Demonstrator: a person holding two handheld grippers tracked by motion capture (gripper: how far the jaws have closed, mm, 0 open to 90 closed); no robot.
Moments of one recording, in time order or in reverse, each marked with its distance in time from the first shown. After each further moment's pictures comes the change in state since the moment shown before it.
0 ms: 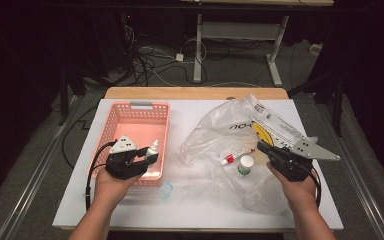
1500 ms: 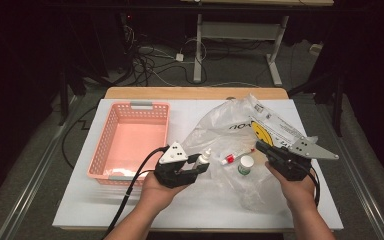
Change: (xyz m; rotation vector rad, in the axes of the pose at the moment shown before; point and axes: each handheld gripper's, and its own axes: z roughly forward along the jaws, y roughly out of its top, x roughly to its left) left arm -0.096 0.040 0.063 -0.083 -0.223 0.121; right arm 0.002 0.002 0.003 -0.002 0.012 -0.003
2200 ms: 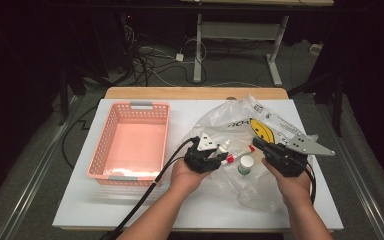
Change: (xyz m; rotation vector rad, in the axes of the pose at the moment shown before) left arm 0.020 0.011 0.098 0.073 0.103 0.016; right arm 0.000 0.005 0.009 -0.018 0.007 0.020
